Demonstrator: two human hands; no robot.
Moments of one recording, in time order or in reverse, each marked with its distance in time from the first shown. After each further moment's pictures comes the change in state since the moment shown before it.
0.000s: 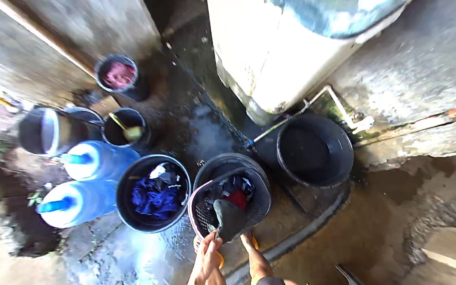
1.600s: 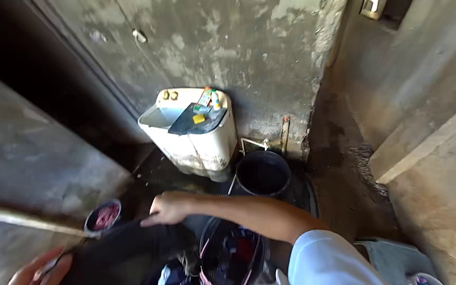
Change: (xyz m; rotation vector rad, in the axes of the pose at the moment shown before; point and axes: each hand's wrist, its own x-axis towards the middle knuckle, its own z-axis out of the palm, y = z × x) left_hand -0.152 0.415 -0.122 0.266 0.095 0.967; right_hand -0.143 -0.405 -0.034 -0.574 -0.014 -0.994
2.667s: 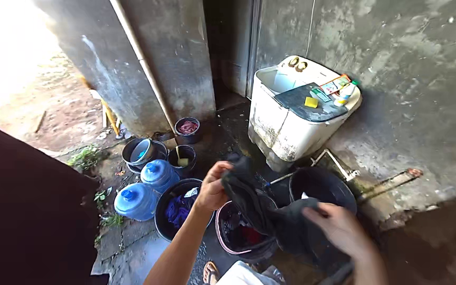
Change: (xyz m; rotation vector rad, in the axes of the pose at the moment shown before) left_hand -0.080 -0.043 0.087 -1.058 -0.269 -0.036; right_hand -0.182 0.069 0.039 0.162 0.358 0.427
